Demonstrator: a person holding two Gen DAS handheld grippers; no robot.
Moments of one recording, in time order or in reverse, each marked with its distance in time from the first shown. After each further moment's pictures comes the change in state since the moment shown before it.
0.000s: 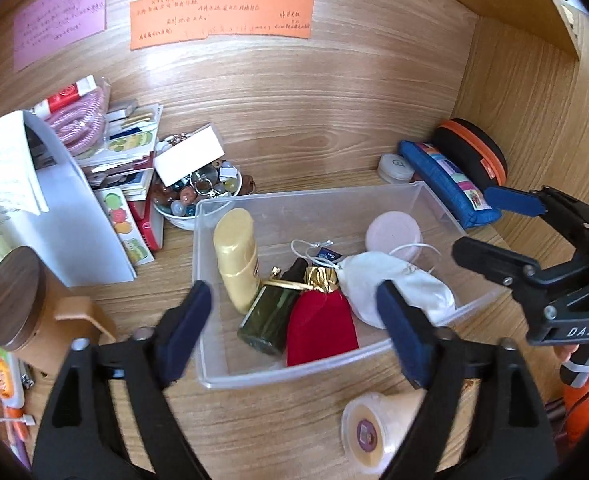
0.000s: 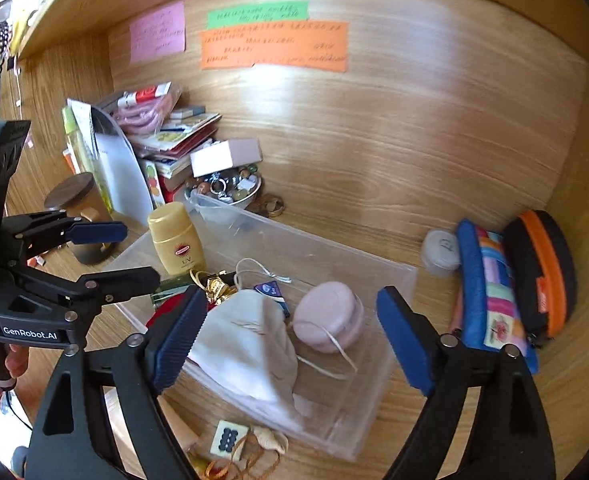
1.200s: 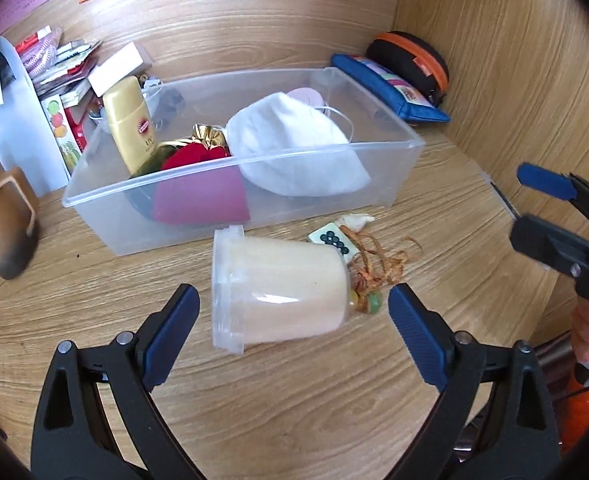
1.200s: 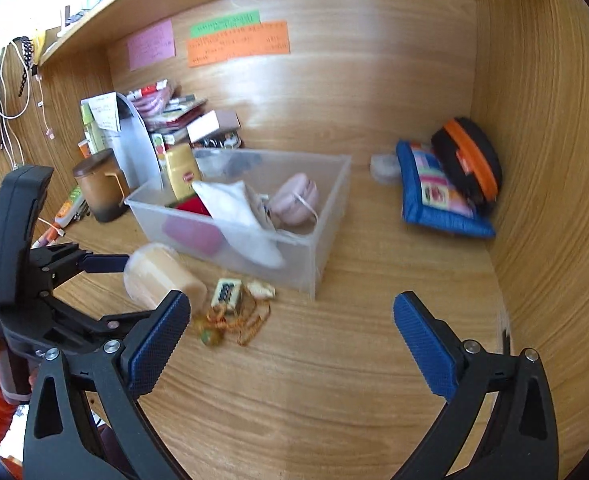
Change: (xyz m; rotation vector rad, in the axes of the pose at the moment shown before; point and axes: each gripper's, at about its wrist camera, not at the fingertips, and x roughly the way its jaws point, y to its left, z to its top) left arm 0.005 -0.083 -0.095 0.052 0.140 -0.066; right arm -0.085 -0.021 -0.125 0.142 0.000 -0.002
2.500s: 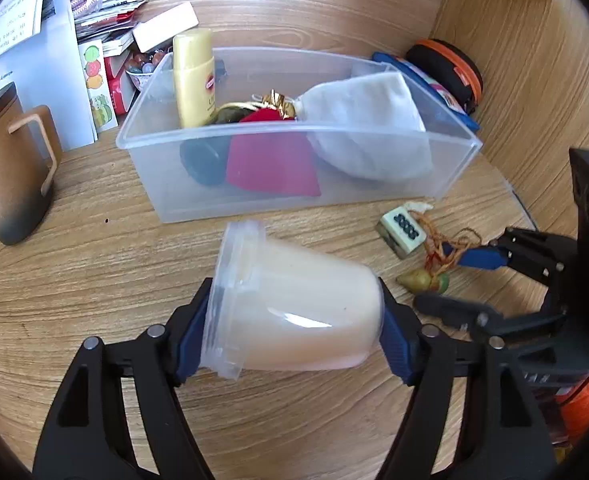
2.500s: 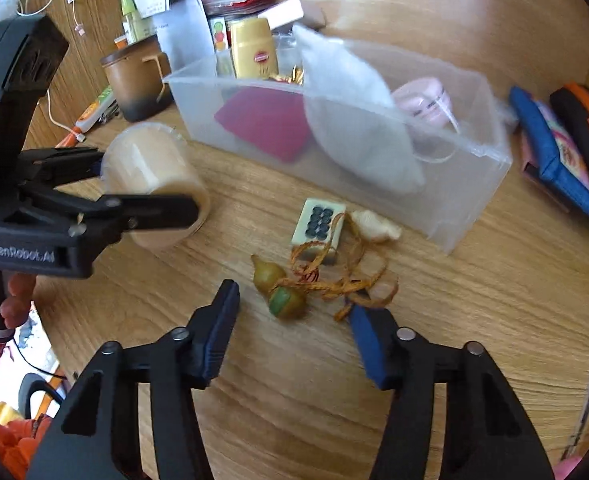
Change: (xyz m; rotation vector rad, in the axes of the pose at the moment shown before) left arm 0.003 0.059 -0.017 -0.082 0.016 -0.025; right arm 0.093 0.061 -0.030 -0.171 0.241 0.138
